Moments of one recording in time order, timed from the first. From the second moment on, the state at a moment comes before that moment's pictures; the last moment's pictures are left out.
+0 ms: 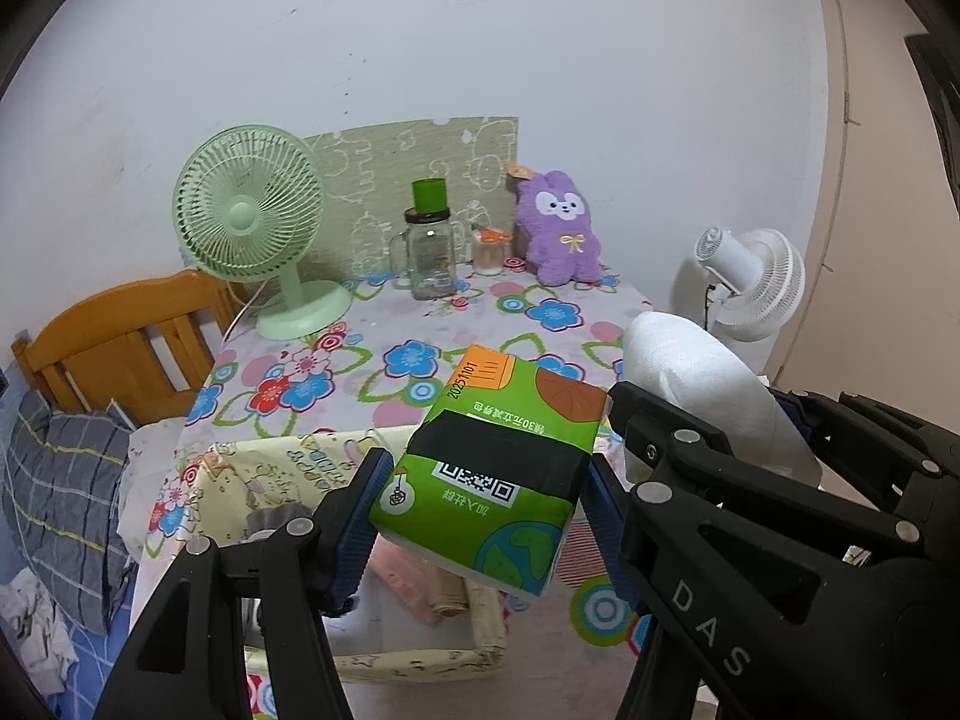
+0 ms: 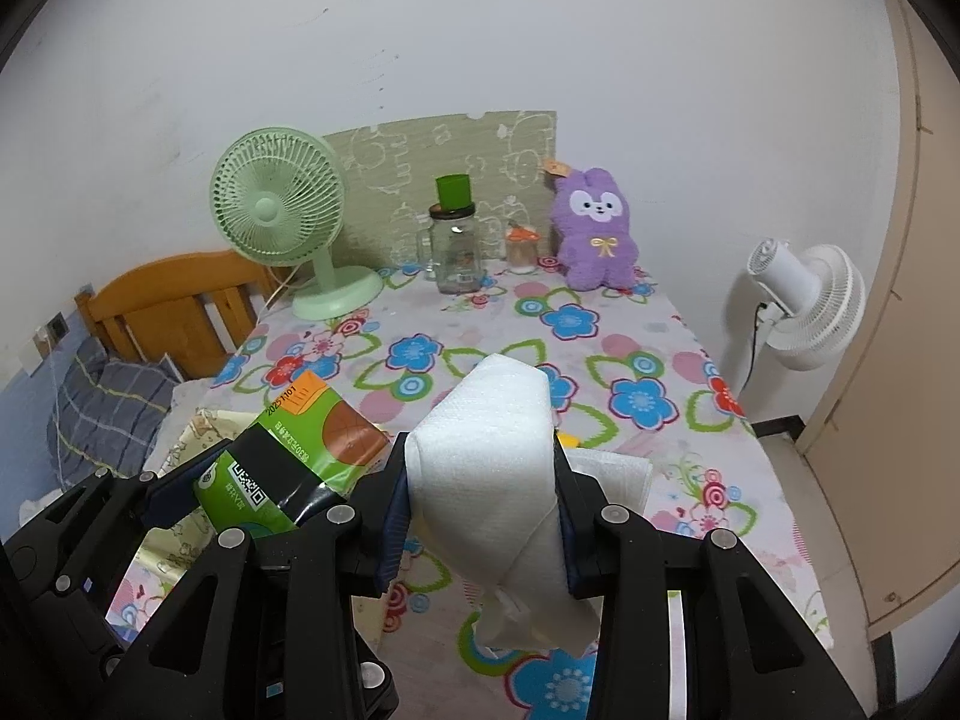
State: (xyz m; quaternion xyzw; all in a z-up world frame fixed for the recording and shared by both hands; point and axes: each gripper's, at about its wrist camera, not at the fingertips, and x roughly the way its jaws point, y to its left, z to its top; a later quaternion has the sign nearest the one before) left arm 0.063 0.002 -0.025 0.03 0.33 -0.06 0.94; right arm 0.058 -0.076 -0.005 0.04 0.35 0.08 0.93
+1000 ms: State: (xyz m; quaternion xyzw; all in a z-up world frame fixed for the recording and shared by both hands) left arm 0.094 0.084 -0.062 0.00 0.36 0.01 0.93; right arm 0.097 0.013 -0.031 0.01 0.38 0.14 0.92
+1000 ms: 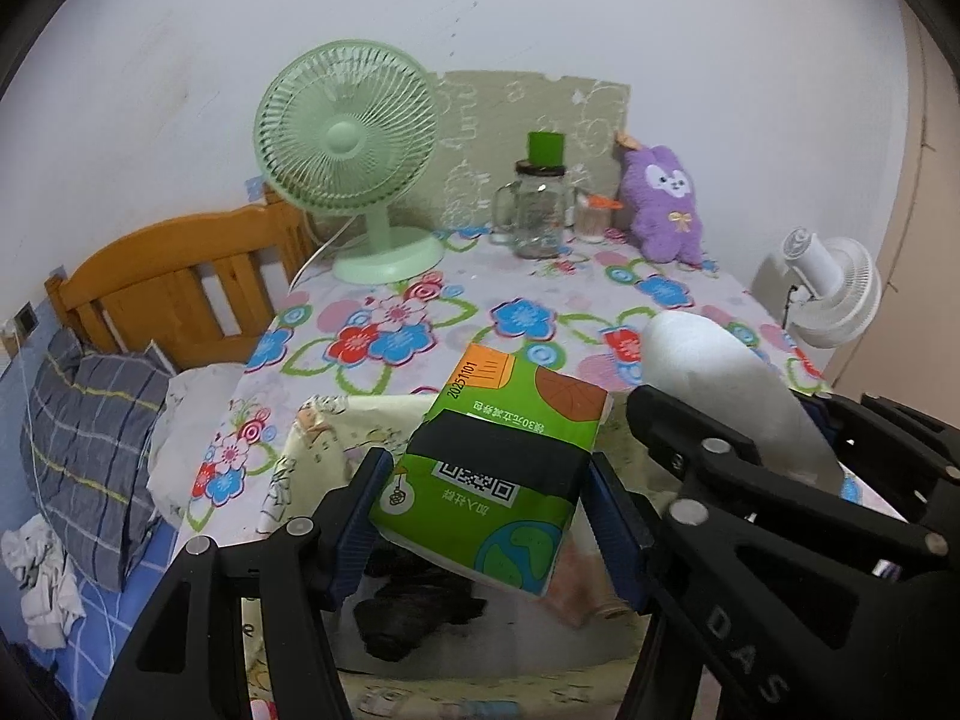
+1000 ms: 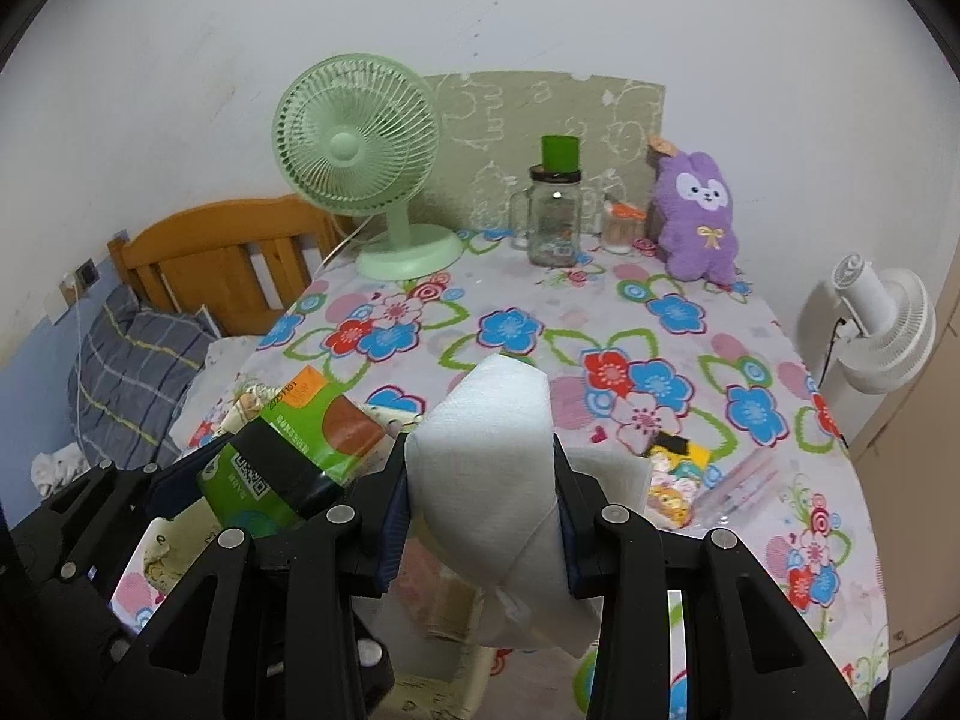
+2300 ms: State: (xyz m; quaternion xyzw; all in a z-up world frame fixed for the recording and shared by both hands) left arm 0.092 0.115 -0.082 0.00 0.39 0.04 0.92; right arm 0.109 0.061 -0.050 -0.02 0.37 0.21 0.91
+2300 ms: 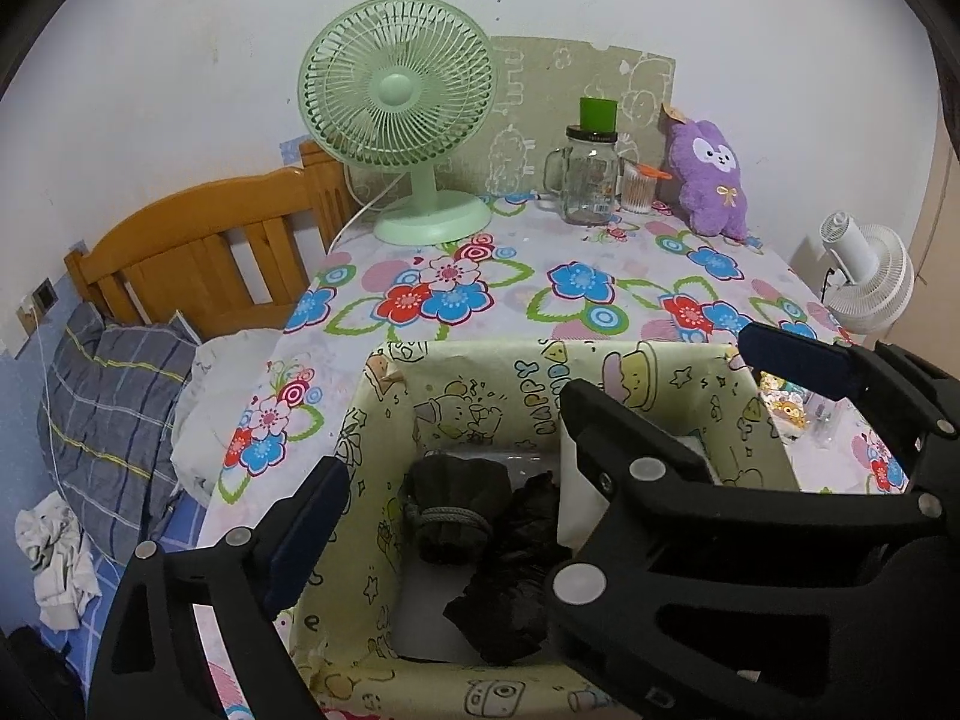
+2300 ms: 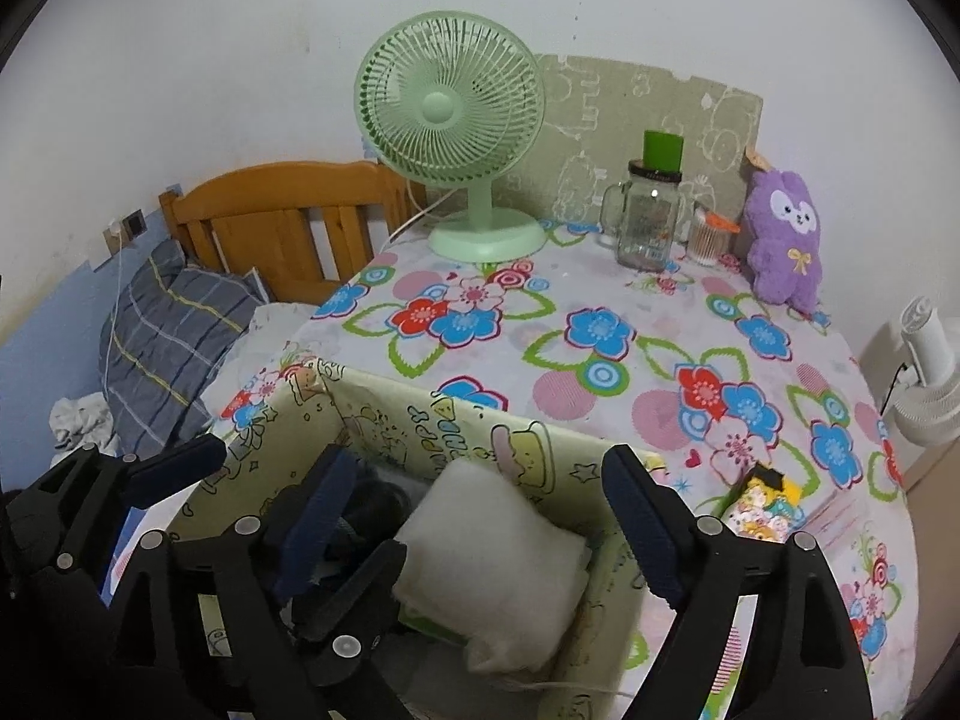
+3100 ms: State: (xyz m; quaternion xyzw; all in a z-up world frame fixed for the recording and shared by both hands) left arm 0.073 0.055 -0.041 0.02 0.34 0.00 0.94; right arm 0.083 -0.006 -0.014 0.01 0.33 0.17 0.93
